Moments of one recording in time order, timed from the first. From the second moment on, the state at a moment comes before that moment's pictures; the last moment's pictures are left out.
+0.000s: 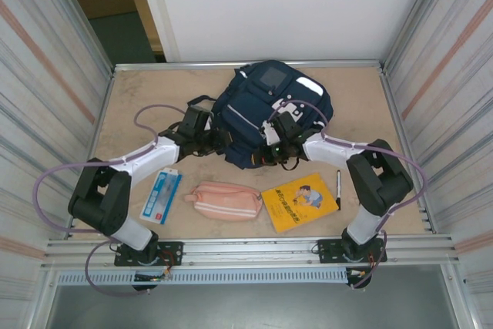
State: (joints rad) left arm -0.49 1.52 0.90 -0.25 0.24 -0.77; right arm 0.61 1.71 0.96 -0.26 -0.49 0.50
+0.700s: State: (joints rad) left arm -0.82 1.43 0.86 -0.28 0.13 -0.60; right arm 0.48 1.24 0.78 -0.38 -0.31 0.49
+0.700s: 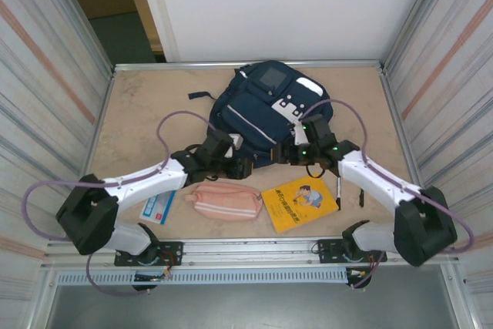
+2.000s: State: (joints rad) left arm -0.94 1.72 1.14 -0.34 -0.17 -0.65; right arm 0.40 1.08 0.68 -0.41 -0.14 0.80
